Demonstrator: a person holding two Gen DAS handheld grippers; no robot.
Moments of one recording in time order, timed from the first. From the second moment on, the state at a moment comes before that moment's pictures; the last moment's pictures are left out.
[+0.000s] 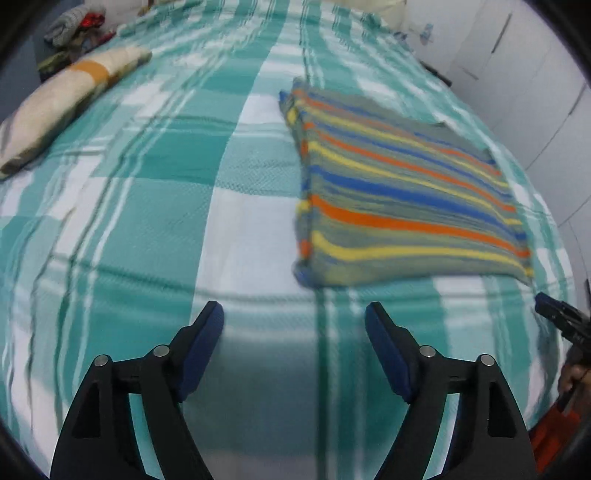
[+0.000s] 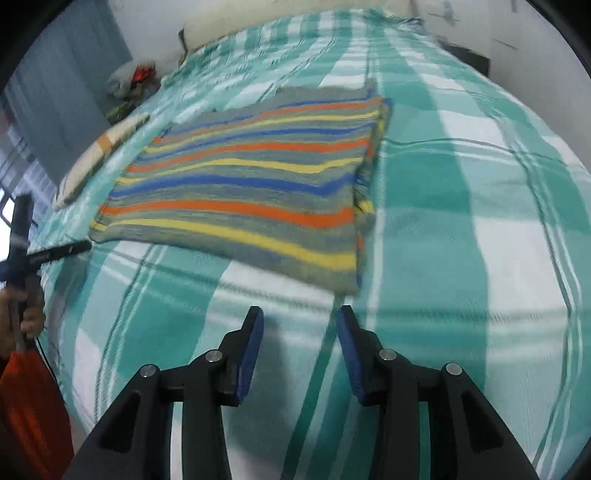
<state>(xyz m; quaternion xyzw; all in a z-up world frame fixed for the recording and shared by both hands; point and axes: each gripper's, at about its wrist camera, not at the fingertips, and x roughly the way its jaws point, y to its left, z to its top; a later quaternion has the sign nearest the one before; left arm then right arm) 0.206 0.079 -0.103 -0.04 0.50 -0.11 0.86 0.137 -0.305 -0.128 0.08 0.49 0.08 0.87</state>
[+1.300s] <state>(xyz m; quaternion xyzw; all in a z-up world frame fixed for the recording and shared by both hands) 0.145 0.048 -0.152 0.04 0.45 -0.06 0.89 0.075 -0.270 -0.164 0.03 0.44 0.02 0.90</state>
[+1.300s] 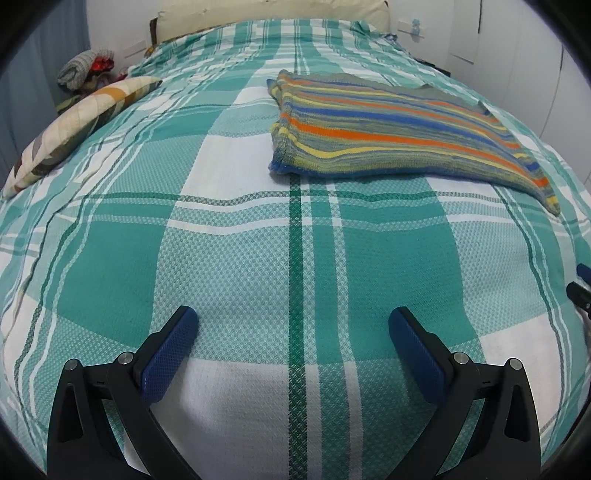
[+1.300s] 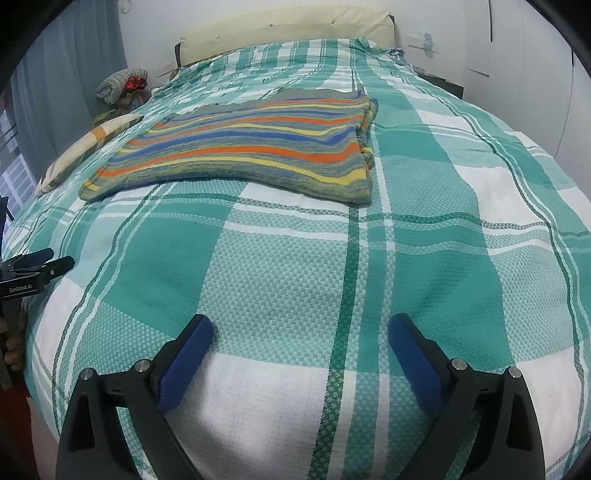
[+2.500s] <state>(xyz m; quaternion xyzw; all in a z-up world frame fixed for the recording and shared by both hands) 0.193 -0.252 -0.094 0.20 0.34 -0.33 0.86 0.382 -0.420 -0.144 0.30 0.48 0.10 0.82</state>
